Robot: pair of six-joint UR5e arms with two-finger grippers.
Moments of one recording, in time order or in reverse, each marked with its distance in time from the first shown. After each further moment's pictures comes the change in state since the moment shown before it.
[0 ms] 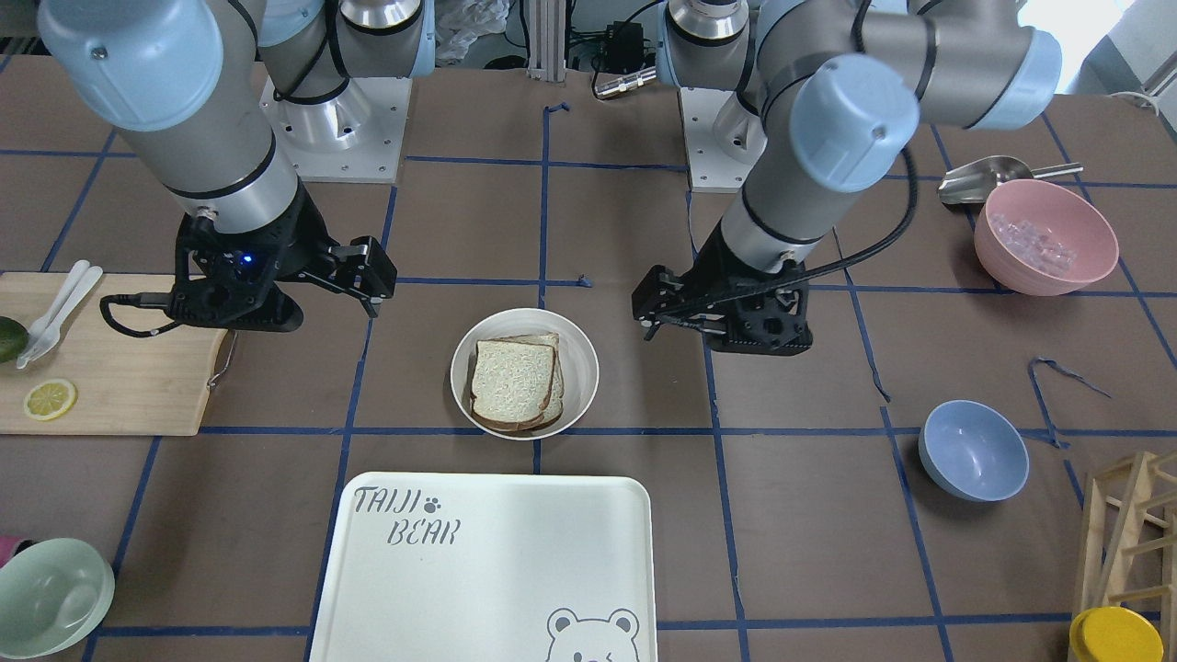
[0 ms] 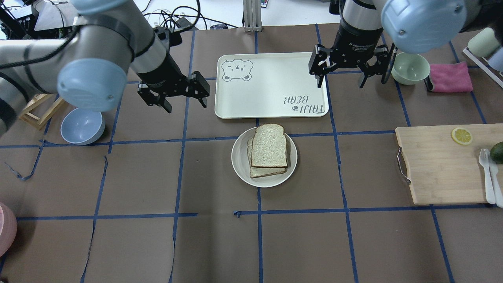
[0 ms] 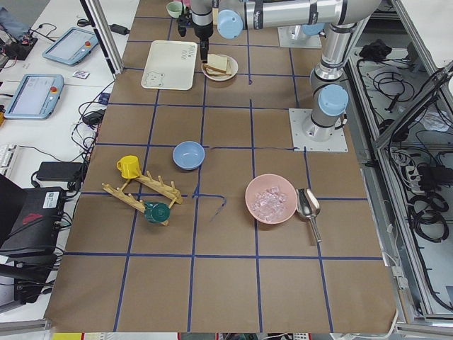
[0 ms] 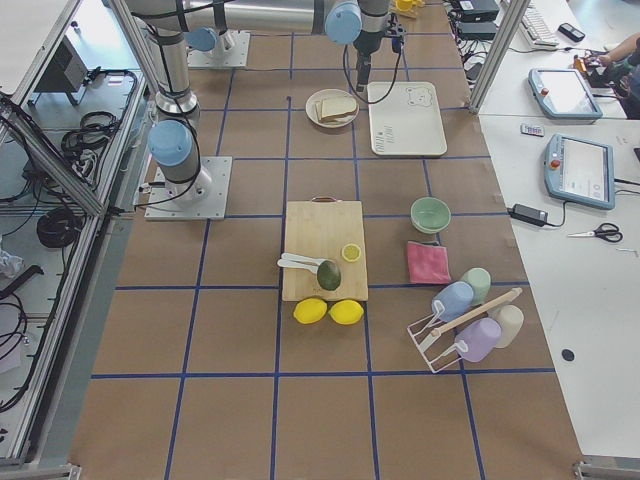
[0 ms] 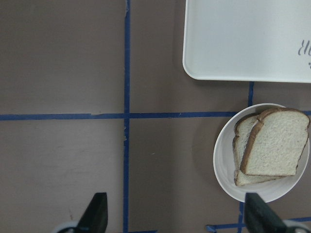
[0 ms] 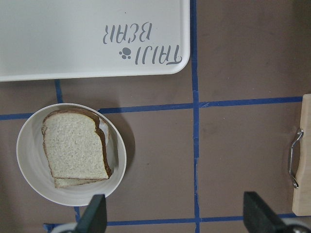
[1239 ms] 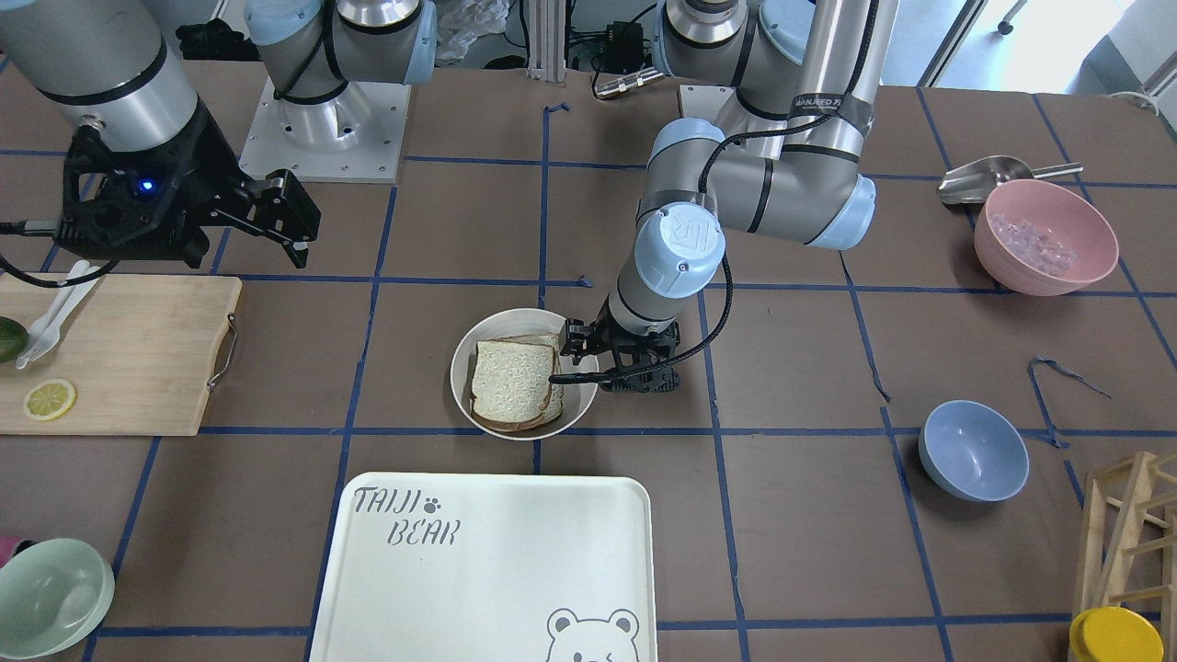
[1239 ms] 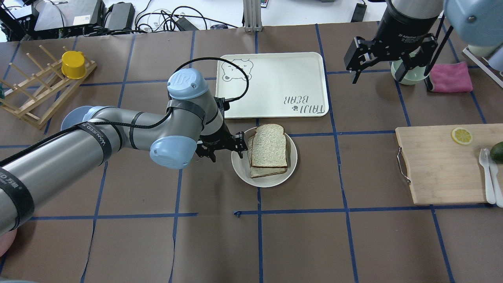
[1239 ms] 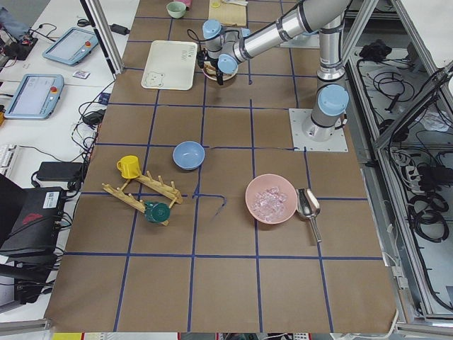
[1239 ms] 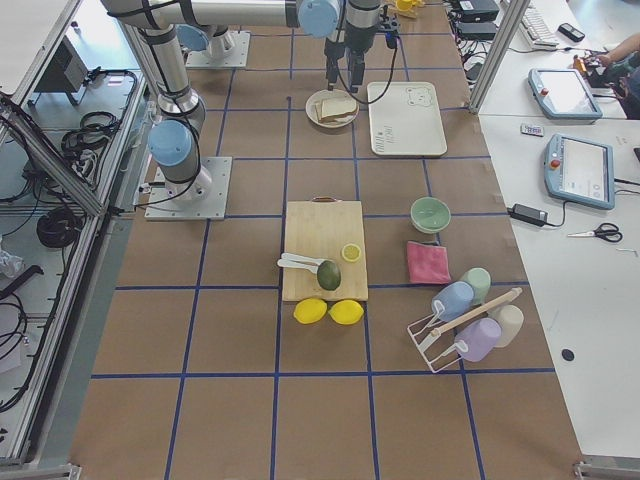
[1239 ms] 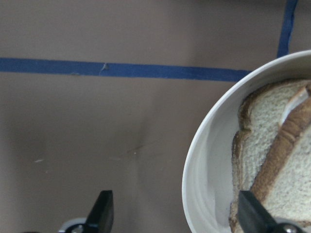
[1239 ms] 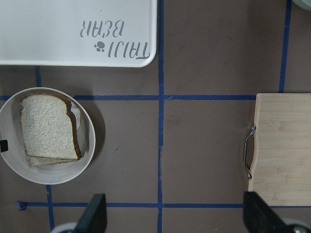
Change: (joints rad) left arm -0.132 -0.176 -0.199 0.275 -0.001 -0.142; right arm -0.095 -0.106 0.018 0.038 -0.009 -0.161
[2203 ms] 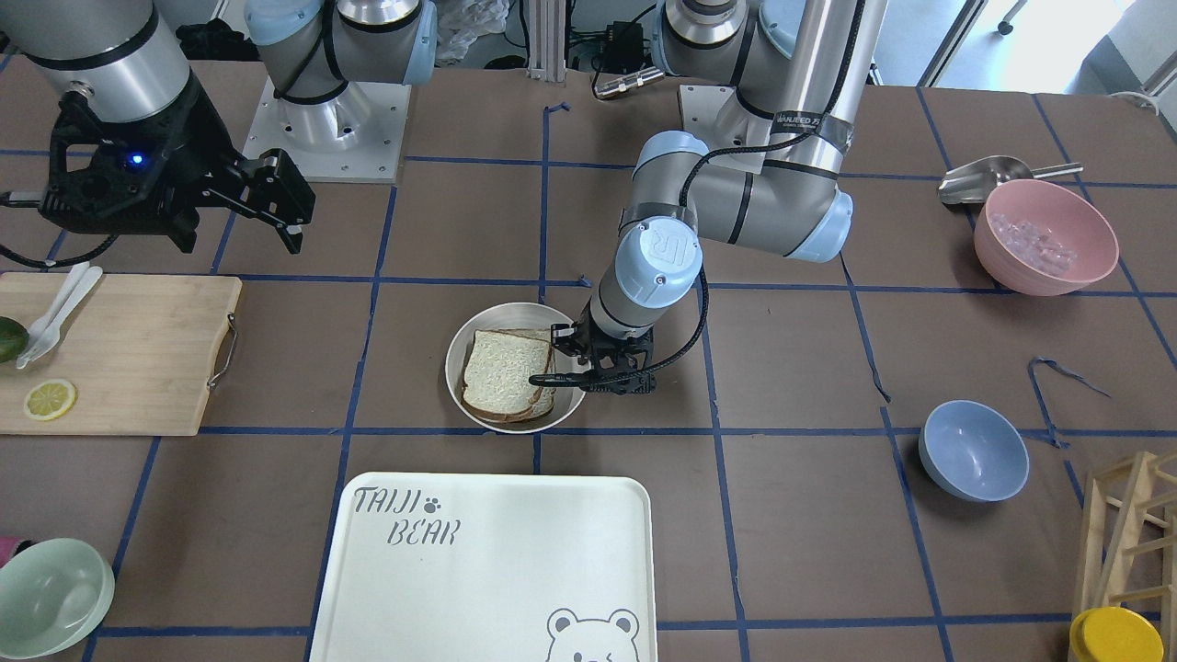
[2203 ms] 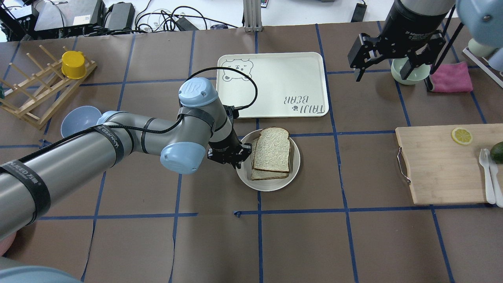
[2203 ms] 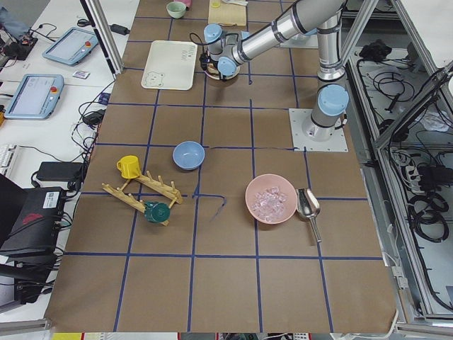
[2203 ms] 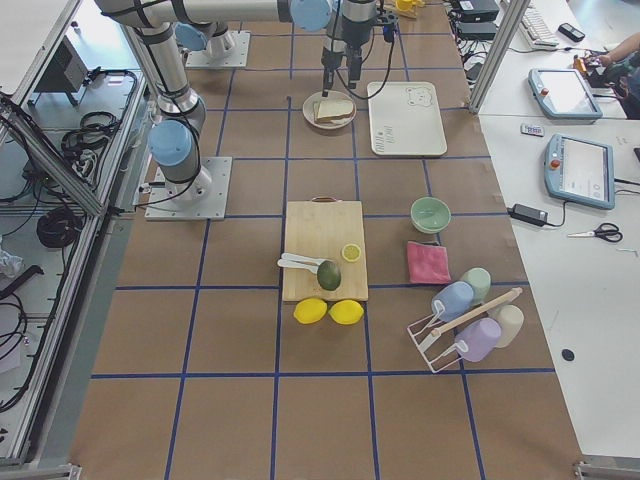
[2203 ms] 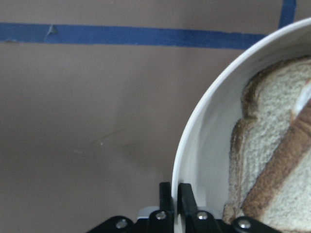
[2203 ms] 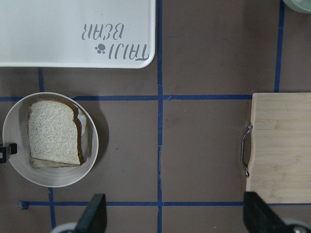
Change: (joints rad) left arm -0.023 -0.034 -0.005 0.025 -0.052 0.008; right arm -0.002 -0.024 0.000 0.007 -0.001 0.005
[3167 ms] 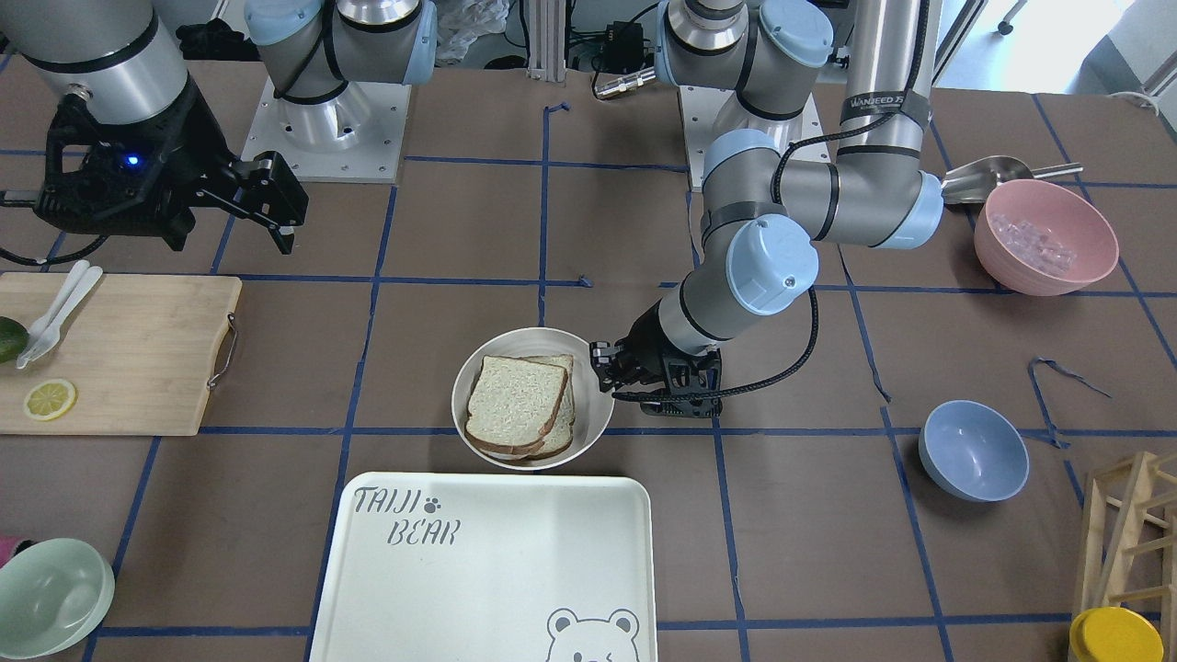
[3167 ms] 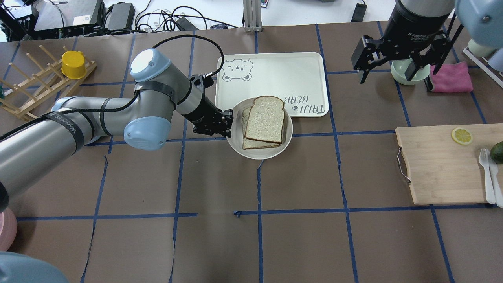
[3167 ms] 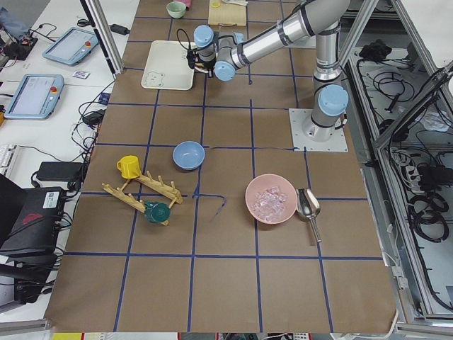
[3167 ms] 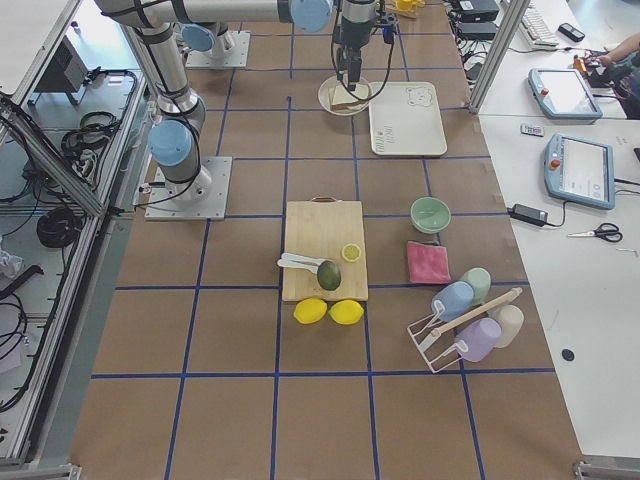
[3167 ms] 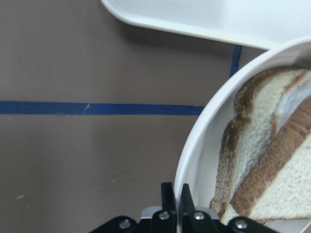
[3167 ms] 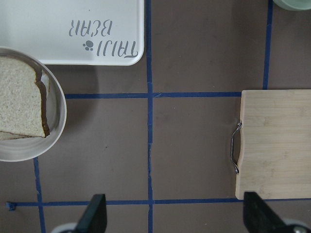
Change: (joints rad) left arm 0.154 0.038 0.081 -0.001 -0.183 0.072; right arm 0.000 0.001 0.003 0.004 -0.035 0.002
